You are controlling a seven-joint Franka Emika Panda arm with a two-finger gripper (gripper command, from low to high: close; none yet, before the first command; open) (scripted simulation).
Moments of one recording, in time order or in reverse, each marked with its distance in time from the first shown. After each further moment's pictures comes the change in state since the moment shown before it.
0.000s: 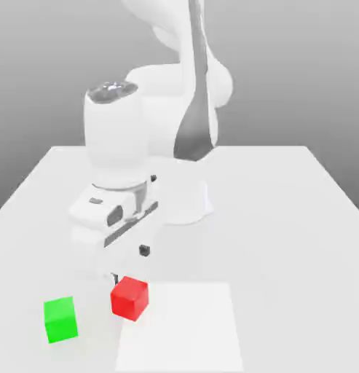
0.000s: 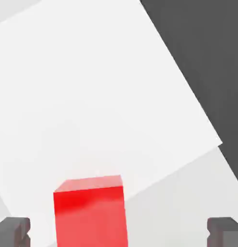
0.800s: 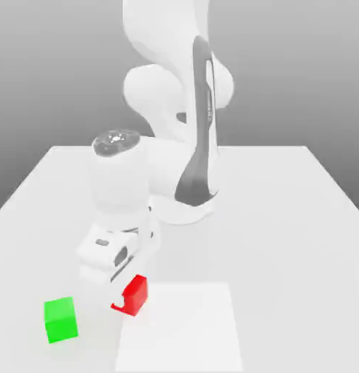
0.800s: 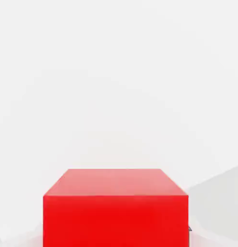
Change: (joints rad) arm -0.063 0.118 0.109 0.018 0.145 0.088 -0.123
